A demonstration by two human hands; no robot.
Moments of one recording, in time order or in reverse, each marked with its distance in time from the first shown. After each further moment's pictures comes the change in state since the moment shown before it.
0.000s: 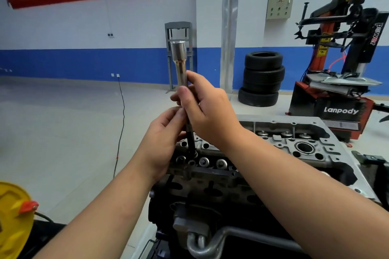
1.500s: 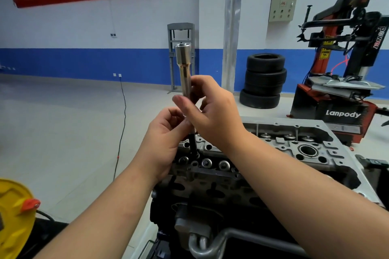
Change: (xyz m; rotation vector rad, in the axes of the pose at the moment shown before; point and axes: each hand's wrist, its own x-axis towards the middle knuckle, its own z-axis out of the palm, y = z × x) left_hand 0.001 -0.004 -0.007 0.009 0.041 0.012; right_hand -0.001 0.001 0.002 -0.020 0.085 -0.098
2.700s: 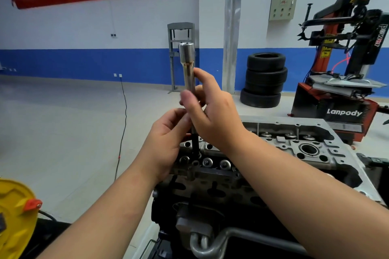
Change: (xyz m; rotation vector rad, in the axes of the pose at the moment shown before) left_hand -0.003 0.003 0.003 0.019 -0.050 -0.013; right_hand -0.001 -0.002 0.001 -0.031 -0.016 -0.012
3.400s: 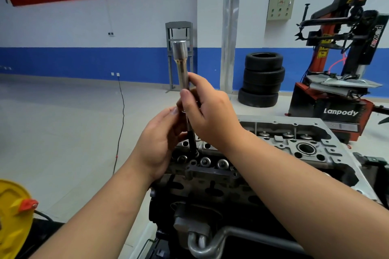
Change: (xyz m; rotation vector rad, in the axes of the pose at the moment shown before) left_hand 0.004 -0.002 -0.006 -0.152 -0.017 -0.032; right_hand 0.001 0.002 0.001 -0.070 -0.041 0.026
